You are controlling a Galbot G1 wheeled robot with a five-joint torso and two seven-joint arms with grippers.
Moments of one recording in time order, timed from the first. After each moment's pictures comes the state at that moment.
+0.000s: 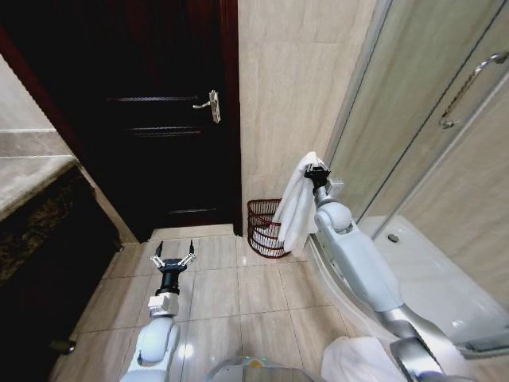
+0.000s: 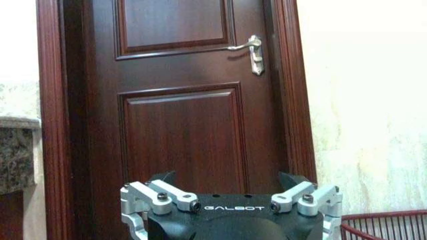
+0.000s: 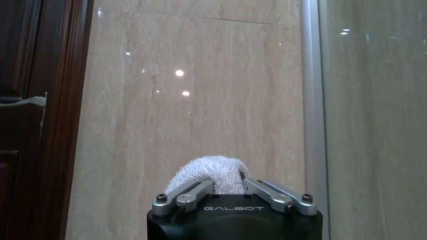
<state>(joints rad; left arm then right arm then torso) 1.56 -1.46 -0.64 -1.93 -0.03 -0.29 -0.09 -0.58 1.15 0.15 1.64 0.45 -0.10 0.32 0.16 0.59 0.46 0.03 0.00</state>
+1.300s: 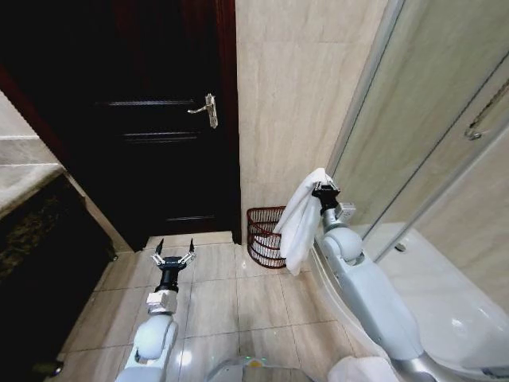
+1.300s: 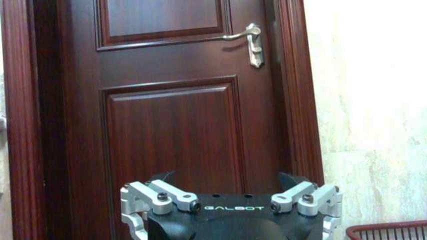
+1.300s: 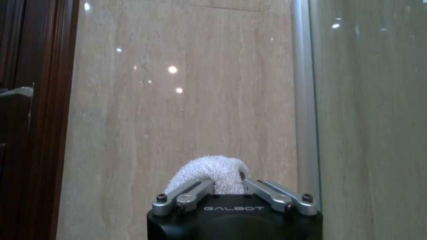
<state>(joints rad) 1.55 -1.43 -0.64 -1.94 -0.06 -0.27 -0.09 -0.83 1.14 0.24 1.86 0.40 -0.12 0.36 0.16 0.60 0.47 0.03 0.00</state>
